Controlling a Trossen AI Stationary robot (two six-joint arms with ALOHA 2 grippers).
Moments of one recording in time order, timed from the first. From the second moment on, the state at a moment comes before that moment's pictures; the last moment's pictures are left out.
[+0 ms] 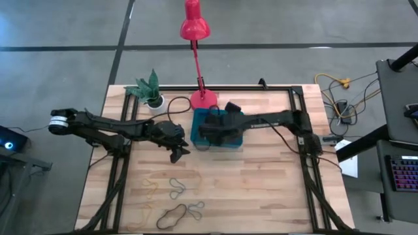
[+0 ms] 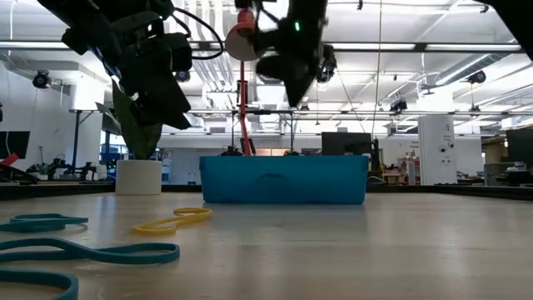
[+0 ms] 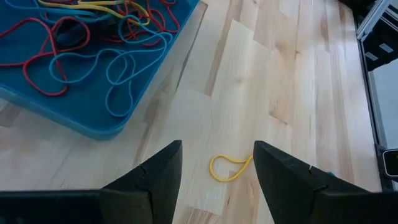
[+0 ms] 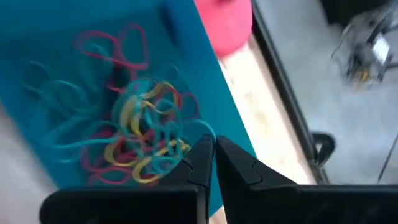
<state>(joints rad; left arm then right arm) 0.02 1.16 0.63 -0.15 0.12 -0.46 0.01 2.10 1.94 -1.32 0.65 0.49</state>
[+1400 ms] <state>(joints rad) -0.10 1.51 0.76 0.07 0.42 0.20 0.66 2.05 1.66 -1.23 0.33 0.72</state>
